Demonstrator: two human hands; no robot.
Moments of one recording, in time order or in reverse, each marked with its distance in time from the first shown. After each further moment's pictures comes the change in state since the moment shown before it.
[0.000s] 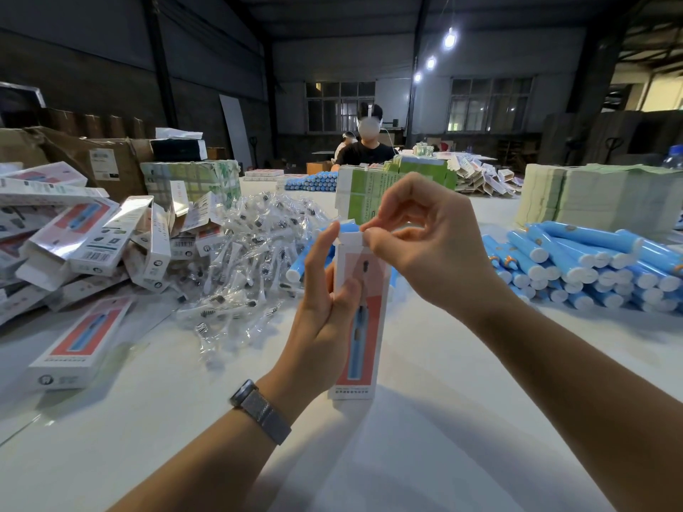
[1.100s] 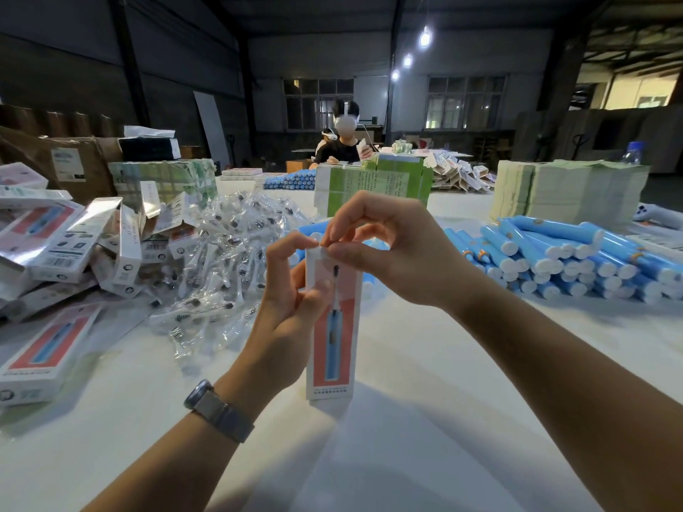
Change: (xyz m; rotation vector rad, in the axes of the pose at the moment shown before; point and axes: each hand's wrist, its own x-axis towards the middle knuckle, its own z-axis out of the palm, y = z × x) left_hand 0.003 0.009 -0.011 -0.128 -0.038 -0.044; right_hand 0.003 0.006 -0.010 -0.002 -0.308 -0.091
